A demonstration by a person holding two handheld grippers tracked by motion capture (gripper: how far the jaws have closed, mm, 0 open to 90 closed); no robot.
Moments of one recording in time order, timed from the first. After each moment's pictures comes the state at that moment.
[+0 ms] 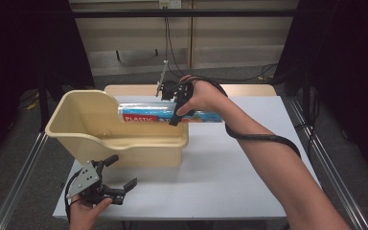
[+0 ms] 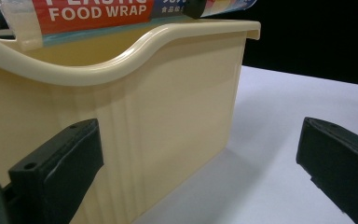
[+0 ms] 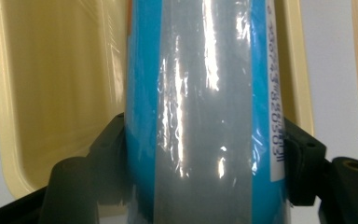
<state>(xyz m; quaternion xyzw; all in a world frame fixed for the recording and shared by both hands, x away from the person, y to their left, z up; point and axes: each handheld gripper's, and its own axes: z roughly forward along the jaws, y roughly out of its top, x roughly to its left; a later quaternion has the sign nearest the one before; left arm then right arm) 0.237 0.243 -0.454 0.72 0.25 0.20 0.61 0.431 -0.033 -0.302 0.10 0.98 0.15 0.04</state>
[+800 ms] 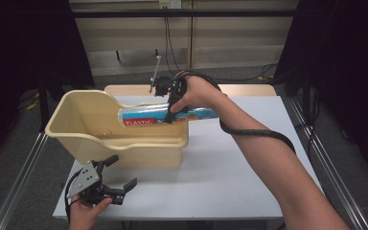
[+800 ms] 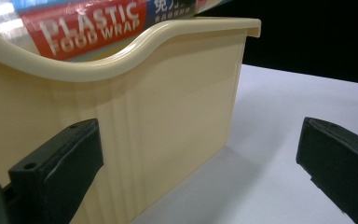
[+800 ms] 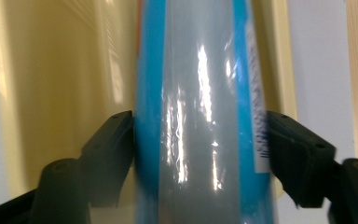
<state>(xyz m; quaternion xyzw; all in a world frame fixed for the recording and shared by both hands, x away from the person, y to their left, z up) 0.237 0.243 -0.456 0.72 0.25 0.19 0.61 0.437 -0.017 -0.289 0.11 0.98 0.15 0.02</state>
